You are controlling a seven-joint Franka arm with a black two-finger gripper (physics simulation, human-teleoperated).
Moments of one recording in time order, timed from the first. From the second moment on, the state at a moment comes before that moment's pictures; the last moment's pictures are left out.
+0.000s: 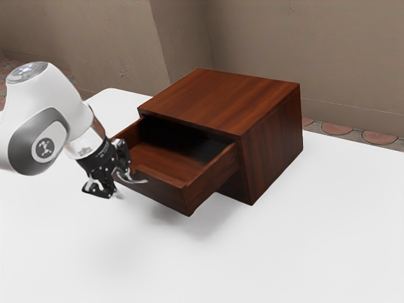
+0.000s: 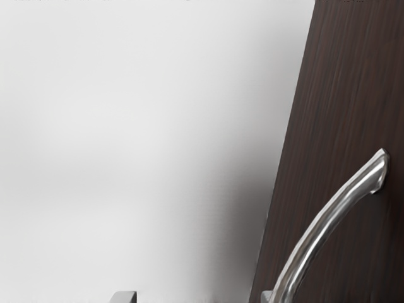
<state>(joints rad) 0.11 -0.30 0.11 -2.14 0.04 2.13 -1.59</state>
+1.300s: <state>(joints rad) 0.10 -0.36 0.13 -2.17 0.04 2.02 -1.64</state>
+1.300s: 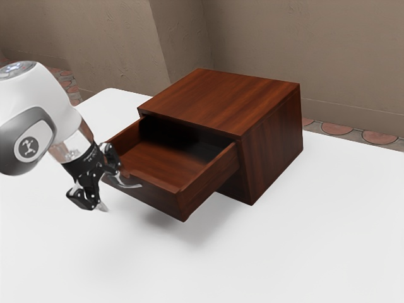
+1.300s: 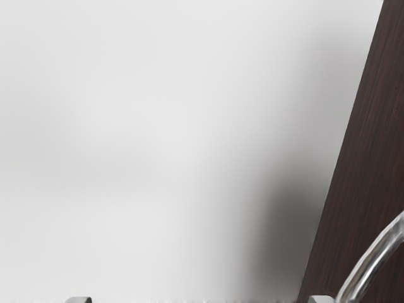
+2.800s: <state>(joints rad) 0.07 -0.18 -0.14 -1.32 0.09 1.25 -1.29</state>
